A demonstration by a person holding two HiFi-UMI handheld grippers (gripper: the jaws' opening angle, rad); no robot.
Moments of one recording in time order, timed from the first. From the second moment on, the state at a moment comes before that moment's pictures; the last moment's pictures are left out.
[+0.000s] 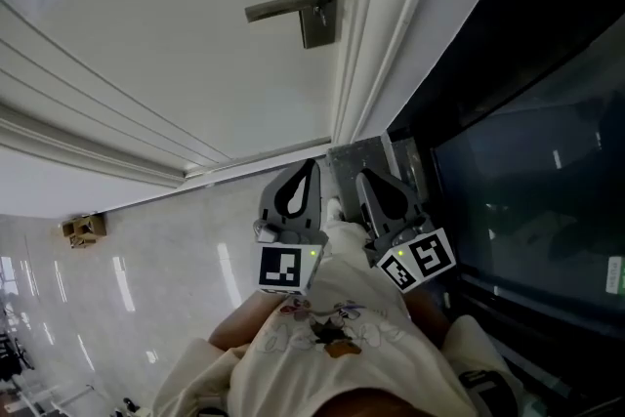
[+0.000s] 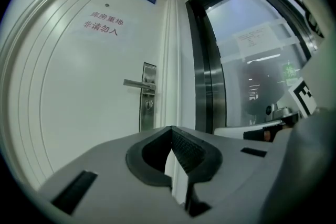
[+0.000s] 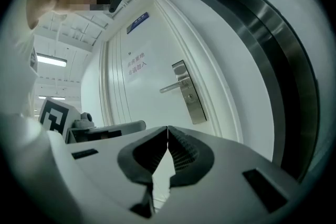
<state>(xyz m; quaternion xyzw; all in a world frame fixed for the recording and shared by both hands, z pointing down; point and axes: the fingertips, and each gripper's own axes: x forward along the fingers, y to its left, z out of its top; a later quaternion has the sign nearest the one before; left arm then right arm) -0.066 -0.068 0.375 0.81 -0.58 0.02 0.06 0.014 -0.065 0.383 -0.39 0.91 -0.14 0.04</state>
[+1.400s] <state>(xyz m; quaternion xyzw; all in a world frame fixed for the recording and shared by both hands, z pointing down) -0.082 -0.296 0.352 0.78 -0.29 -0.38 0.41 0.001 -0.190 0.359 -0.44 0.89 -0.14 0.05</state>
